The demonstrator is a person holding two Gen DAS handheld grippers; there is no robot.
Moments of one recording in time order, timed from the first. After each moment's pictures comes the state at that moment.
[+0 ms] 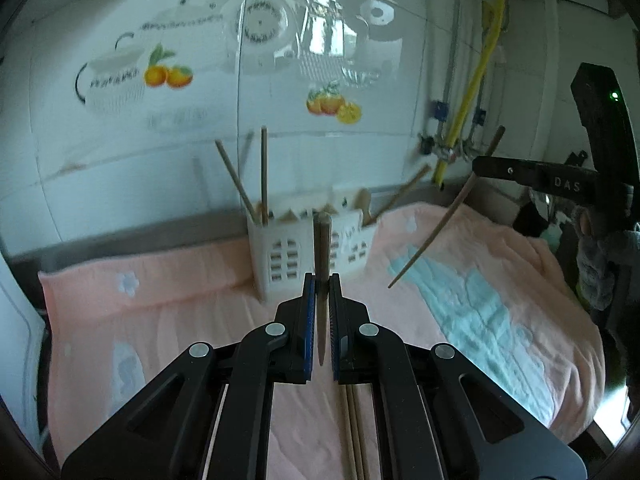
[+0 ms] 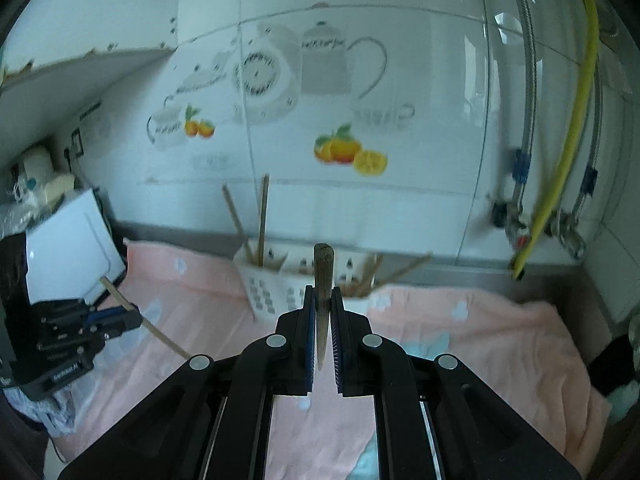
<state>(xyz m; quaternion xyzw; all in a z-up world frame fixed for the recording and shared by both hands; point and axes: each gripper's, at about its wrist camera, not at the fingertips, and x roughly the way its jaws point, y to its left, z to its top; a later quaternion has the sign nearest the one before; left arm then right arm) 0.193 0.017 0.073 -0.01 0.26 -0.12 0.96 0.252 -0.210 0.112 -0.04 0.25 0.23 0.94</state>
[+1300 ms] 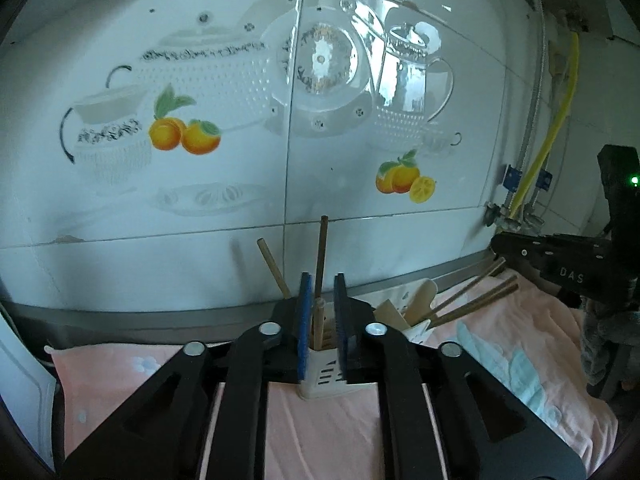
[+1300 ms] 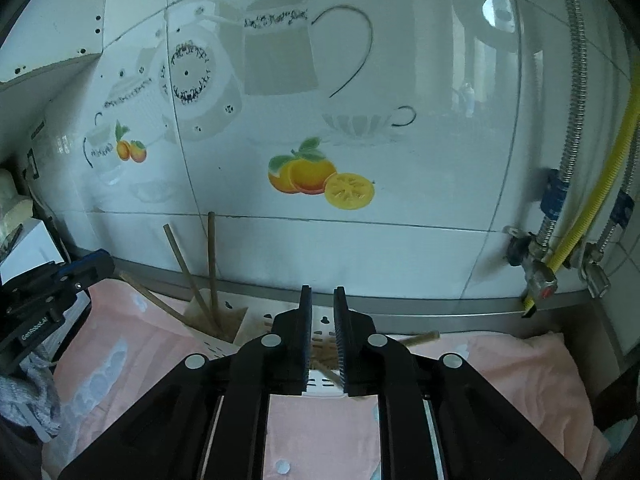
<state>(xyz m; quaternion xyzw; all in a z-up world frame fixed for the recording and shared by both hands) 0.295 0.048 0.117 -0.04 0.23 -0.06 0.97 0.355 -0.186 0.119 -0.03 0.27 0.19 0.94</state>
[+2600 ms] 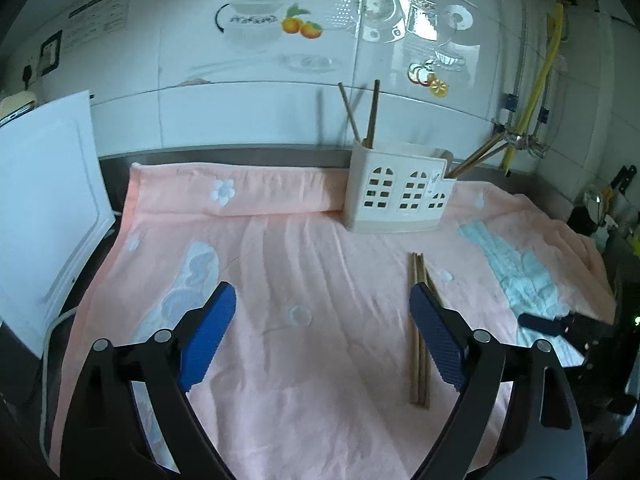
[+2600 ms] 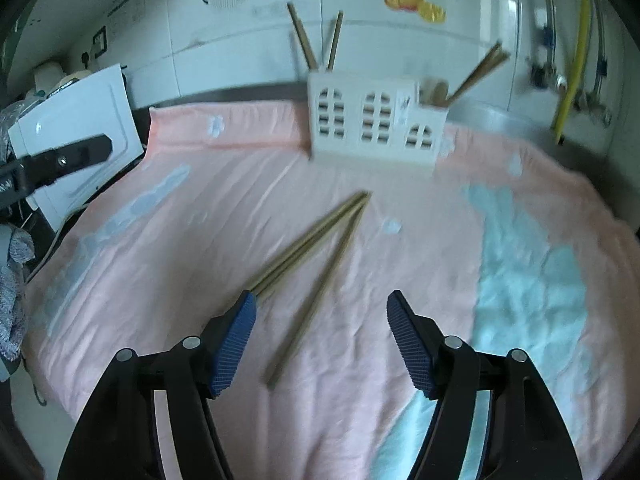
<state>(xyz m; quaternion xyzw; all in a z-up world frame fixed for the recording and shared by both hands) 0.094 0.078 0.002 -0.06 0.28 0.02 0.96 0.133 -0.147 -0.078 -0.06 0.35 0.23 0.91</state>
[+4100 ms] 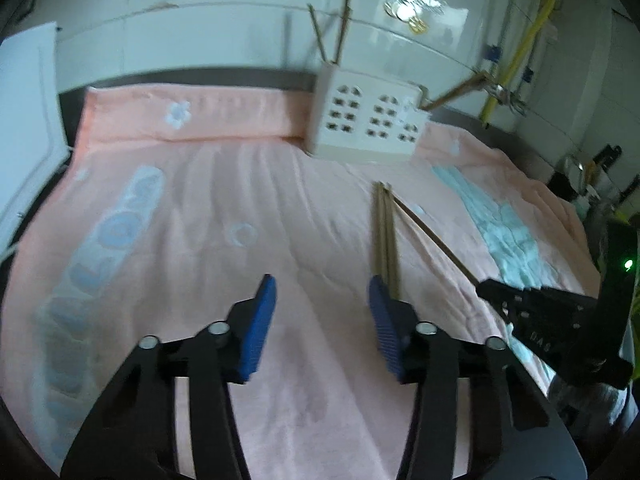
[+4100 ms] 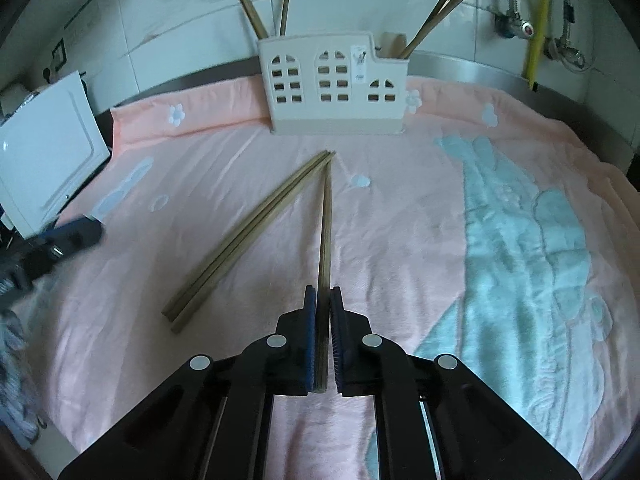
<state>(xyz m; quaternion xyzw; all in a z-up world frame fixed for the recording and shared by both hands) 0.100 0.046 -0.063 -0.10 0.35 -0.05 0.93 0.142 -0.167 -0.101 -0.03 0.37 0.17 0.91</state>
